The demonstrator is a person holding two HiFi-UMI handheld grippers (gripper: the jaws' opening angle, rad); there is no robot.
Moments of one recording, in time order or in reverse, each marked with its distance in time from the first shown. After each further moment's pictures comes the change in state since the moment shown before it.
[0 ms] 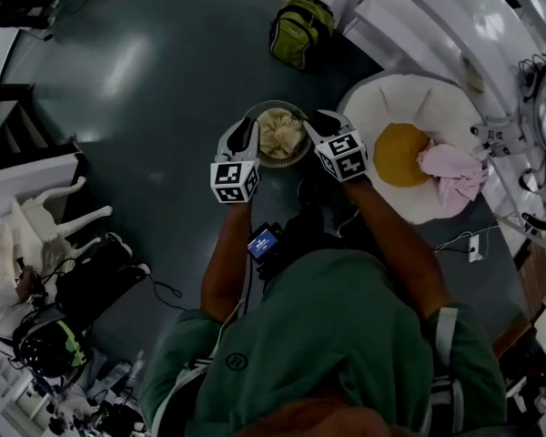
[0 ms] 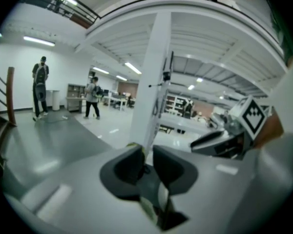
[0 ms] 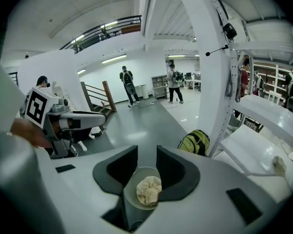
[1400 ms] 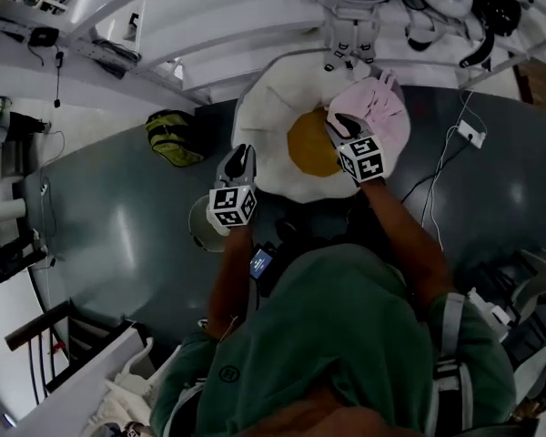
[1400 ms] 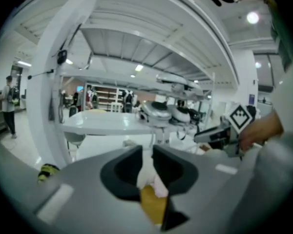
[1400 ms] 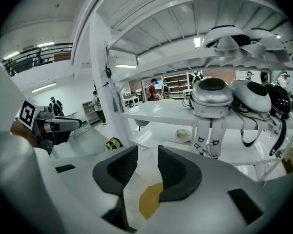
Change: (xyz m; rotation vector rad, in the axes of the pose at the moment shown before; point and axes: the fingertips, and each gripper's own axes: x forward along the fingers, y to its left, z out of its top) left arm 0.137 -0.484 0.014 0.337 0.074 -0.633; right arm -0.433 -0.307 -0.237 0.475 -0.259 -0.678
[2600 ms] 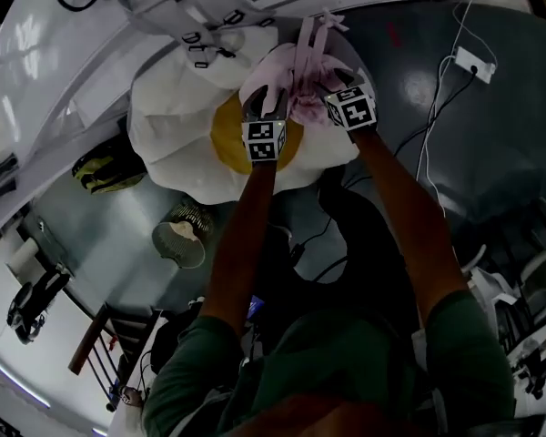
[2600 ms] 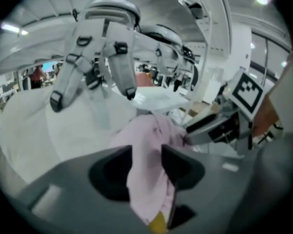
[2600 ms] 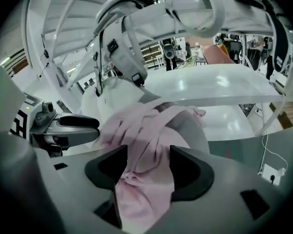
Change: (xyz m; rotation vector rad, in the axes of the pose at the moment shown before) left arm 0.496 -0.247 -0.294 0.139 0.383 -0.226; right arm 0.153 -0.406 -0.329 0.296 0.303 -0.096
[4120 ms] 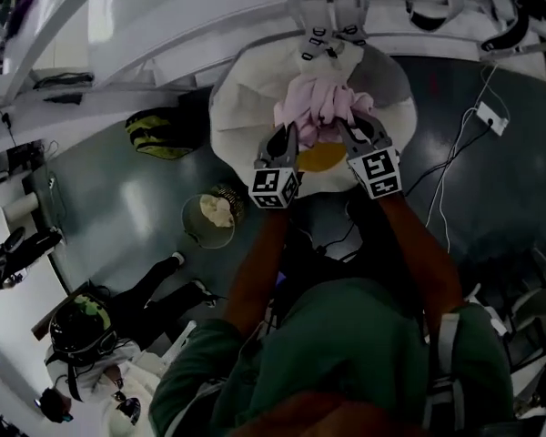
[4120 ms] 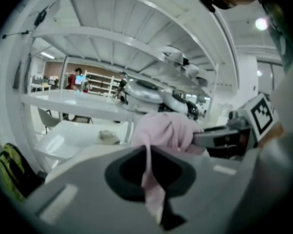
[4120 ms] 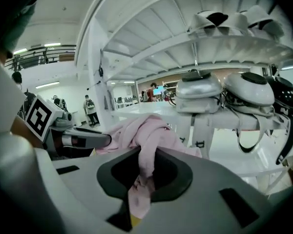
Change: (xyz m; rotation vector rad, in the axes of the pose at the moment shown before) left arm -0.331 0.058 0.101 -0.198 -0.336 0.121; right arm -0.209 0.288 0.145 -0.346 -0.382 0.122
